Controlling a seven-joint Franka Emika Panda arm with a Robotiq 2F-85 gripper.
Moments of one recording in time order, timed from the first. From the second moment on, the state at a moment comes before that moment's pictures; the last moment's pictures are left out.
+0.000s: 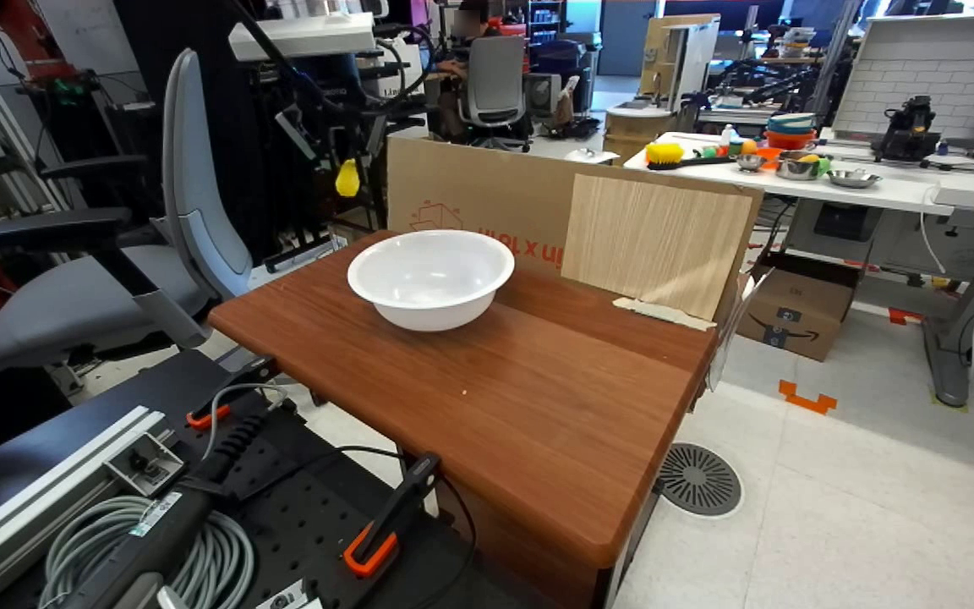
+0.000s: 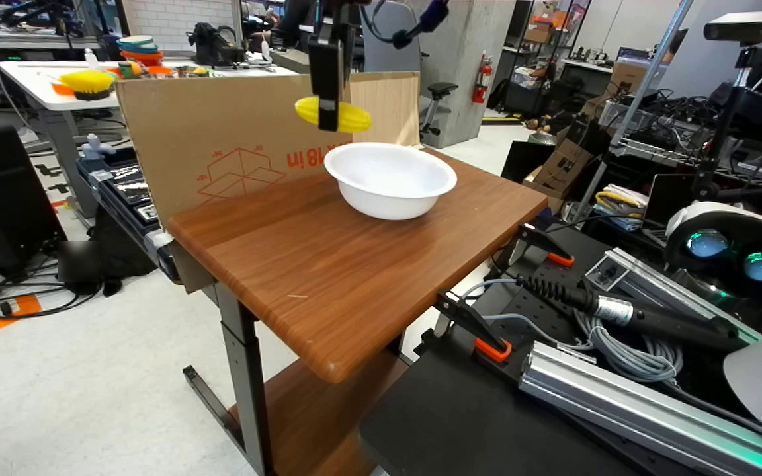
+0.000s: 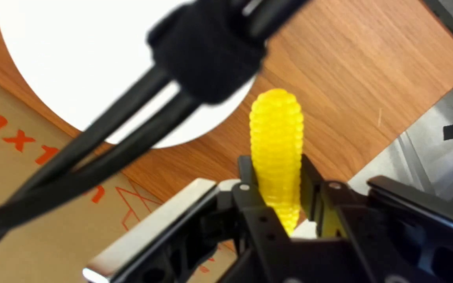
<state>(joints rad) 0.13 0.20 0.19 -2.12 -0.11 2.34 -0.35</state>
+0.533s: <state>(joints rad) 0.03 0.27 0.08 -2.13 -0.07 2.34 -0.31</state>
